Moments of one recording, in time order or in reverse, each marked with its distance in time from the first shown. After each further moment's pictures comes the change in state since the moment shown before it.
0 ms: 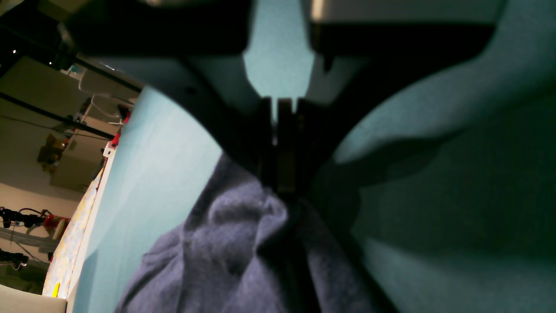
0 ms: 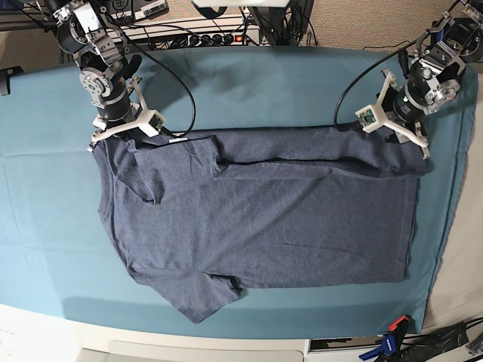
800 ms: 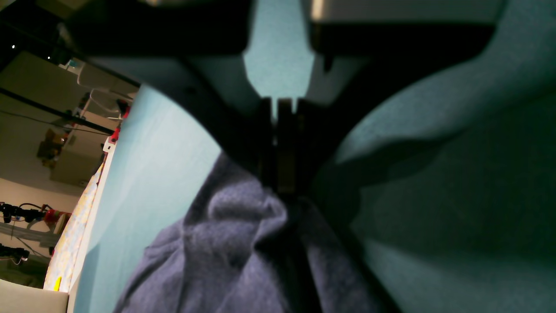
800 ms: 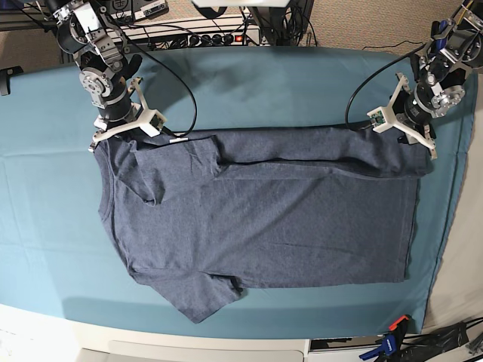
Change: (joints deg) left arm -0.6 -0.2 -0.4 -9.2 5.3 -1.4 -5.1; right arm 0.0 0.0 0.0 0.0 0.0 0.0 1.2
